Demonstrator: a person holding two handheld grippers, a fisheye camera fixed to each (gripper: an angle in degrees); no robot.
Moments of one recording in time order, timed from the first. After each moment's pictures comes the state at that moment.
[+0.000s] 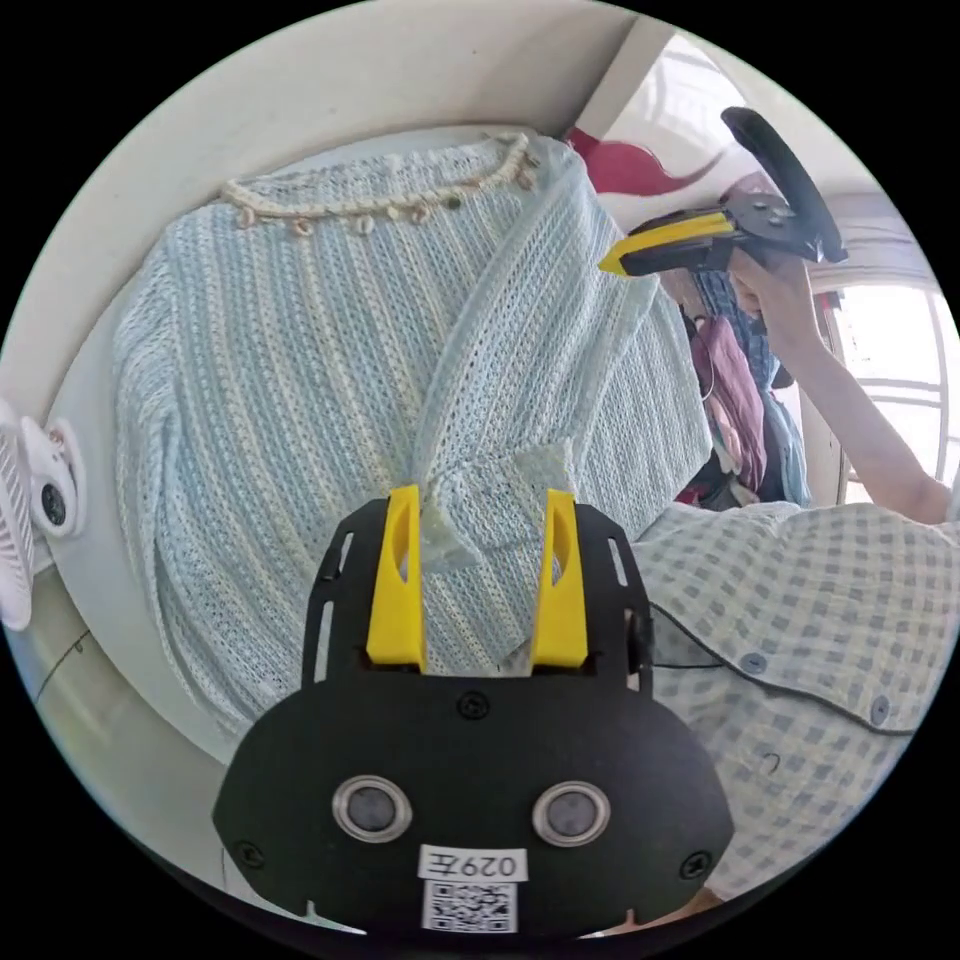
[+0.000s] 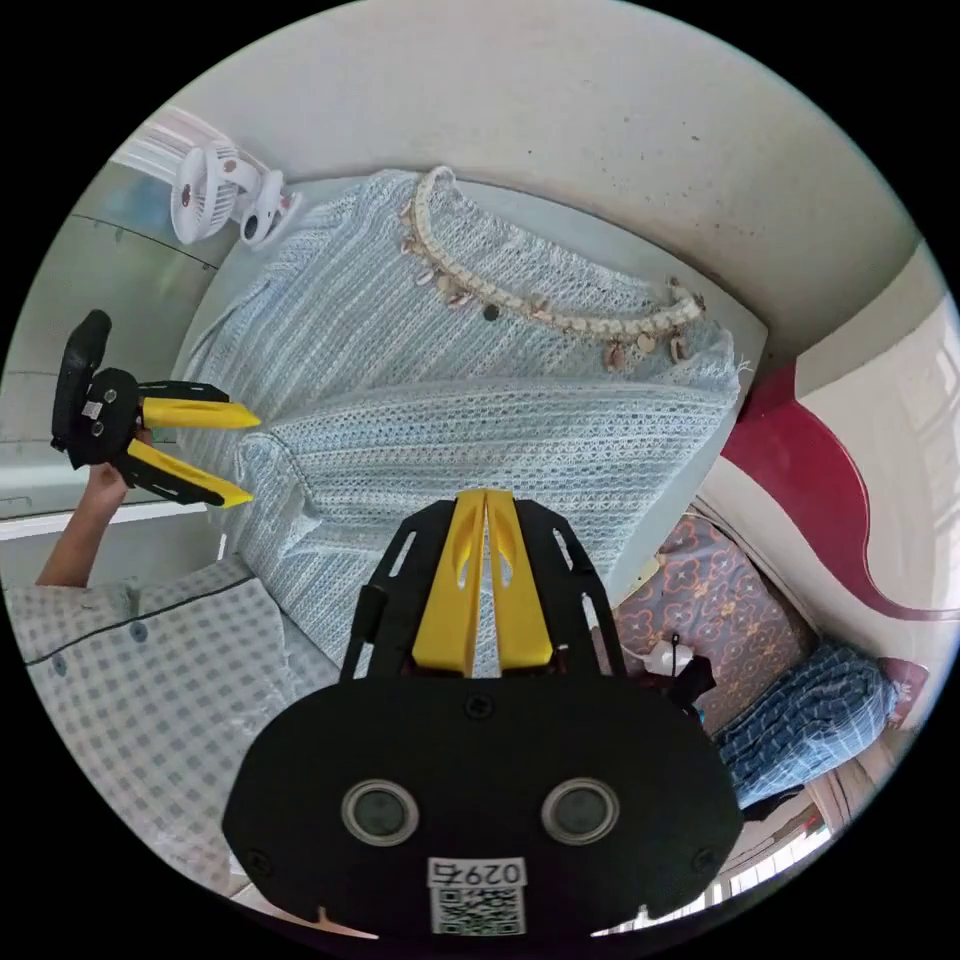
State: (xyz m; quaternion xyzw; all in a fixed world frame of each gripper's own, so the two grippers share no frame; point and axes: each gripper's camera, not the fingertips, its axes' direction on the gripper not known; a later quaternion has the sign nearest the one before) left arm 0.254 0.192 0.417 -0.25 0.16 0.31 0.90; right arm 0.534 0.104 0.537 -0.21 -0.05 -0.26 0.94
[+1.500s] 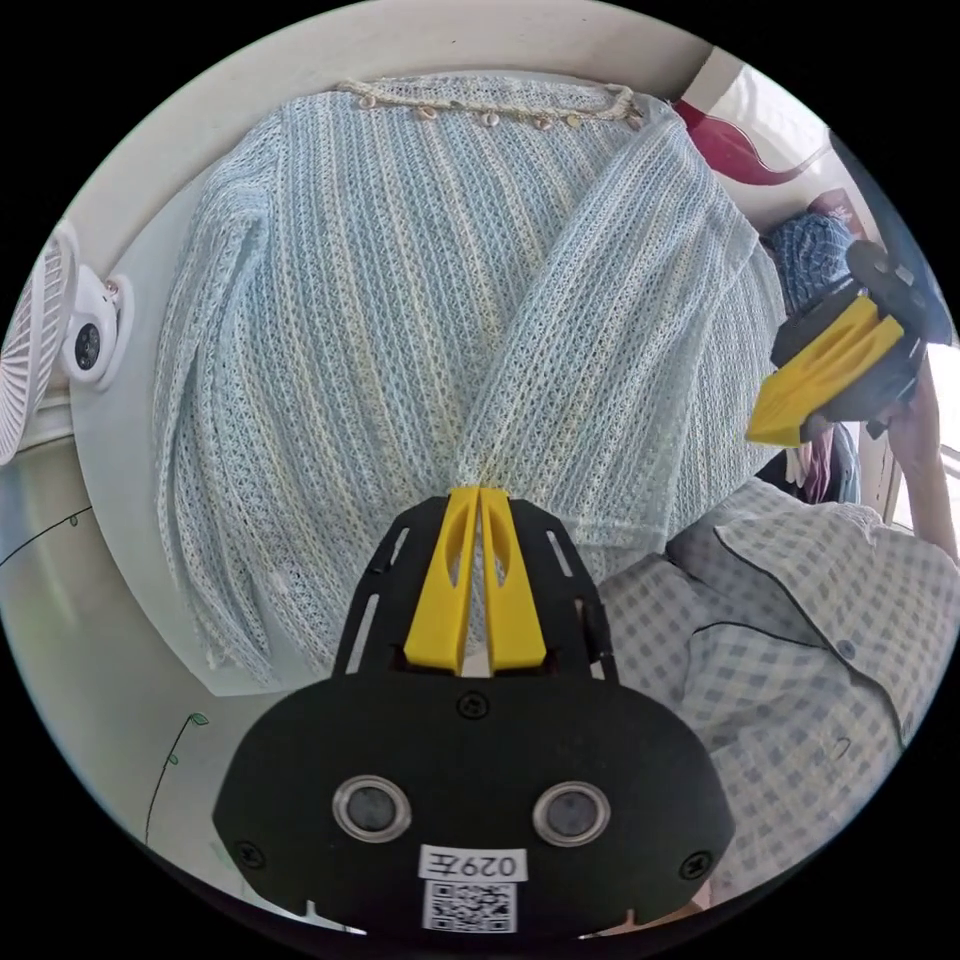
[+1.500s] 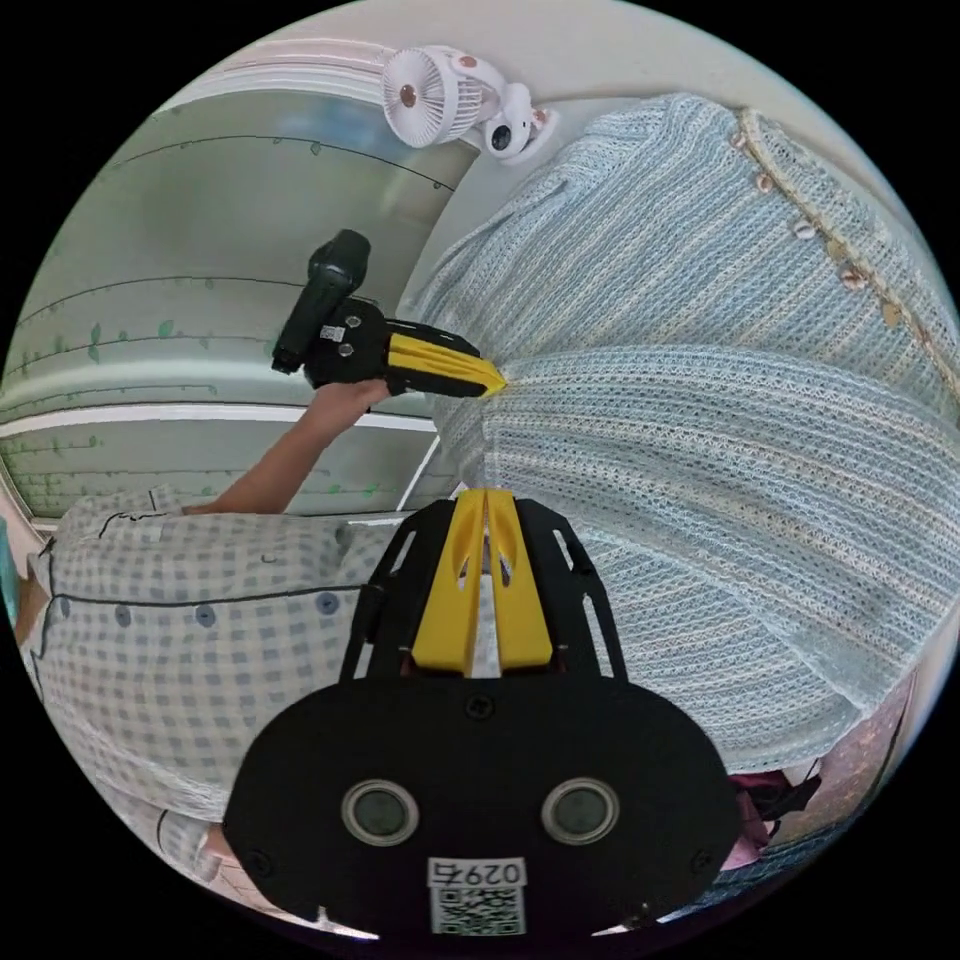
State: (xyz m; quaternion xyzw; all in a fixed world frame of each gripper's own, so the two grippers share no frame) left arm 0.176 0.249 0.387 -0.25 0.11 0.21 0.94; right arm 0.549 0.183 0.506 -0.27 -0.40 -0.29 0.83
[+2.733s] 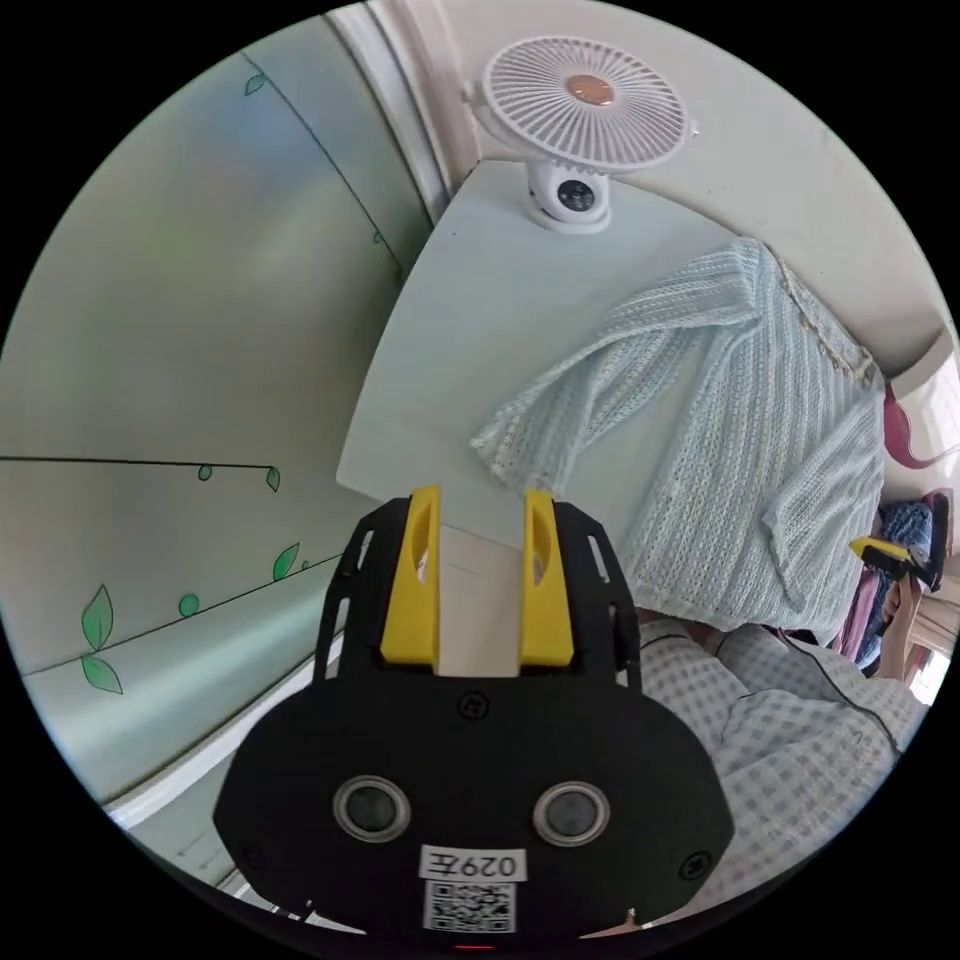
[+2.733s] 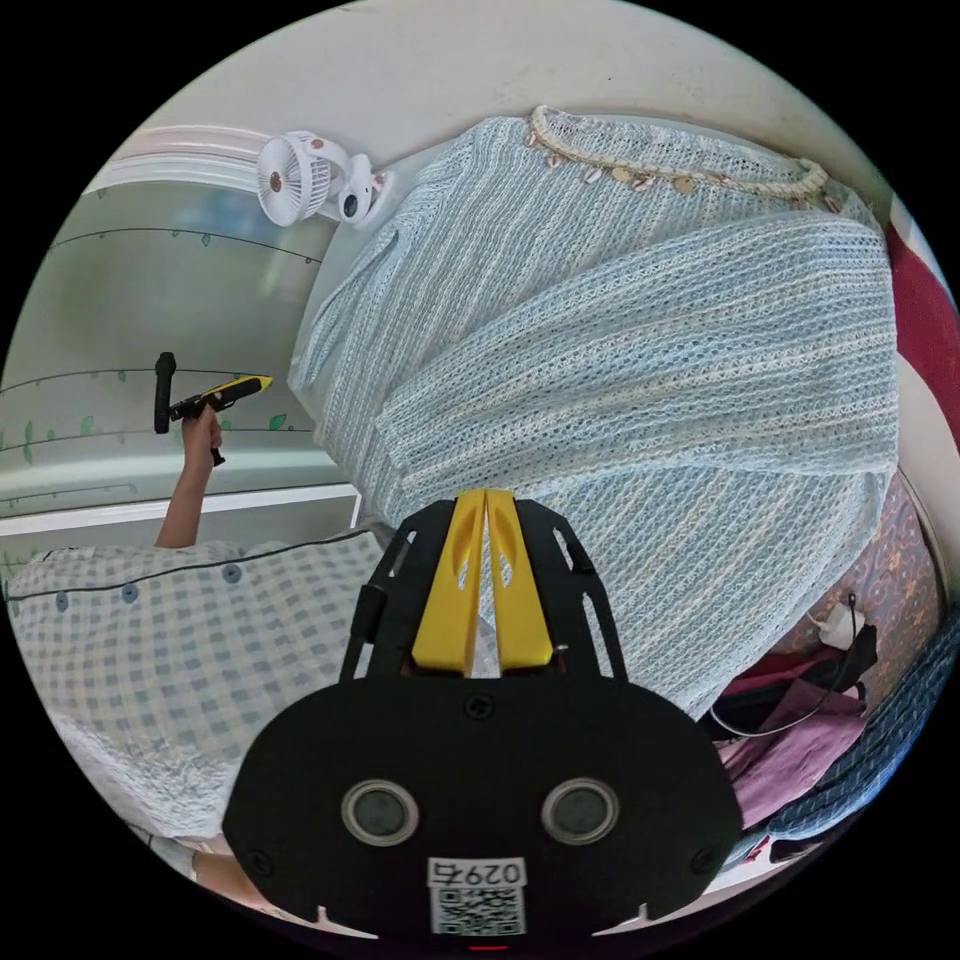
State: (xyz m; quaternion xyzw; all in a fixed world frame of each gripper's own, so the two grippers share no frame) left arm -0.216 0.330 0.204 -0.14 -0.04 -0.12 0.98; right arm 0.546 0.245 0.474 -0.24 -0.29 -0.18 0.91
